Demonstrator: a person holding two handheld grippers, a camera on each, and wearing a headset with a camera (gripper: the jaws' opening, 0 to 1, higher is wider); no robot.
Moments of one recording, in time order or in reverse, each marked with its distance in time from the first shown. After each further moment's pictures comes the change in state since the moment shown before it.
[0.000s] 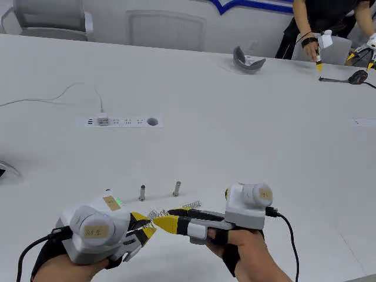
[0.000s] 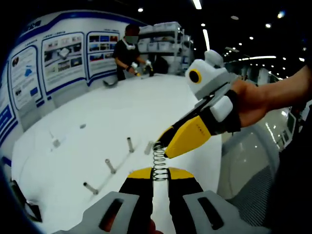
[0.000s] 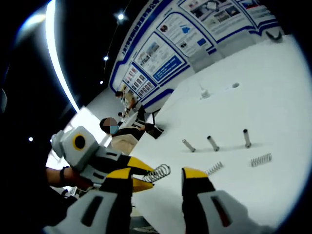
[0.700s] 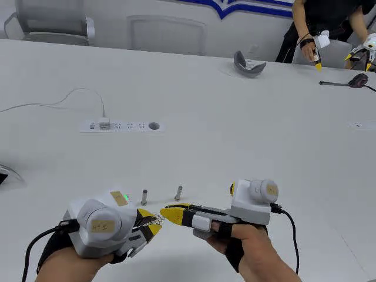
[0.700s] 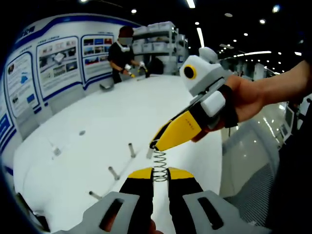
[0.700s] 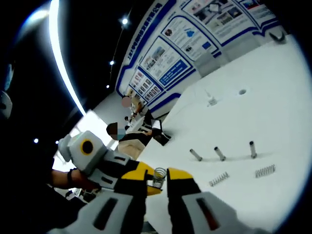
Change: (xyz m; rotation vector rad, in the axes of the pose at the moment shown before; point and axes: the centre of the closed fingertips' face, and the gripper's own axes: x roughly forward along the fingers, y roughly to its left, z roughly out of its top) left arm 0.000 0.007 0.013 0.053 0.006 -0.021; right arm 0.001 0.014 0.024 -0.012 -0.029 0.063
